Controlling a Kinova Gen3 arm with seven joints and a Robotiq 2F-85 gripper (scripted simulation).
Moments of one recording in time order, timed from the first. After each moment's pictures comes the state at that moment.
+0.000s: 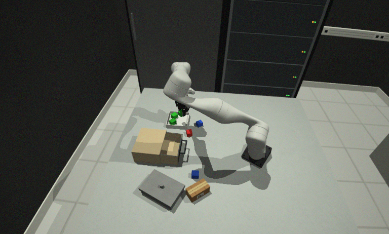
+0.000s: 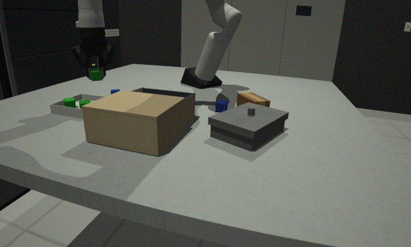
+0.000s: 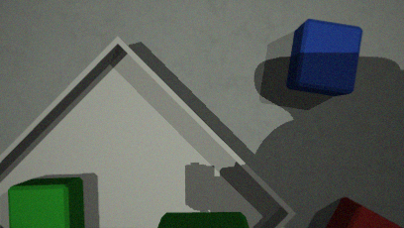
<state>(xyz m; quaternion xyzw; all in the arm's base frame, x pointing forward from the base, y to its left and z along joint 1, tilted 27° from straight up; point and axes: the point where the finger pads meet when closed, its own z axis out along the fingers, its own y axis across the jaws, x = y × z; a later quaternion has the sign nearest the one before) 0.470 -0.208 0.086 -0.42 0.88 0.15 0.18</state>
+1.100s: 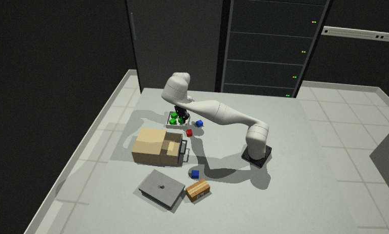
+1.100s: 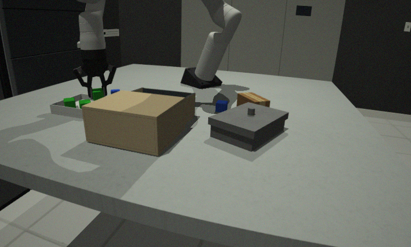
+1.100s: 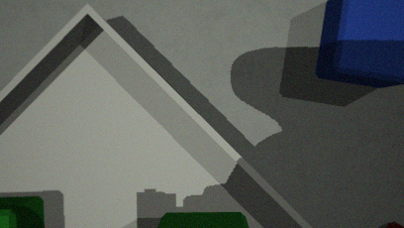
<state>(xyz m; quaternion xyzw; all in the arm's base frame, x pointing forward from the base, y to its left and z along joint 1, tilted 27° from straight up) 0.484 -0.182 0.028 -0.42 0.88 0.15 0.18</state>
